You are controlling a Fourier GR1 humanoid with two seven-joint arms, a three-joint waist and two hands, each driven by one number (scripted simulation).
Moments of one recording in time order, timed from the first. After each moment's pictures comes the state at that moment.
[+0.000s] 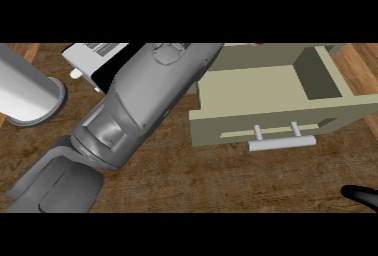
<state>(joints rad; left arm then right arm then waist) -1.59 0.00 -0.30 -0.38 0.43 0.57 0.13 -0.05 -0.14 -0.31 -2.23 -0.09 0.08 0.38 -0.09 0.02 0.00</state>
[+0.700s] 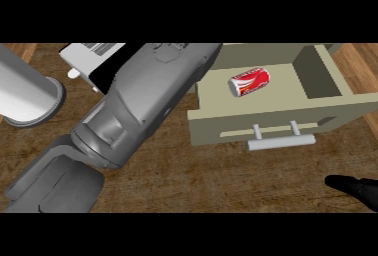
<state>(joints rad) -1.60 0.00 -0.33 -0.33 0.54 0.65 0.05 -0.11 -0.22 -0.24 -2.20 0.05 0.12 0.31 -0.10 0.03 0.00</state>
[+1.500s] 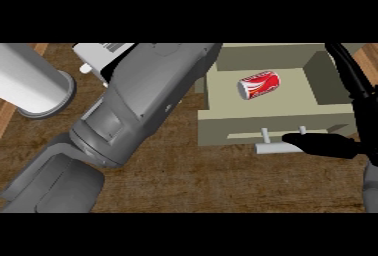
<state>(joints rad) -1.64 0.00 -0.31 -0.30 0.61 0.65 -0.02 -0.29 -0.33 0.00 -1.90 0.55 0.08 0.14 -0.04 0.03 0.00</state>
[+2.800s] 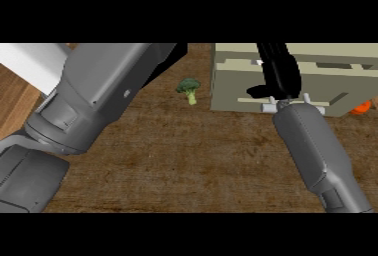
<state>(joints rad) -1.55 0.14 -0.28 -0.39 0.55 0.56 0.06 -0.77 -0.18 0.04 -0.82 1.03 -0.49 -0.05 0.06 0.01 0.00</state>
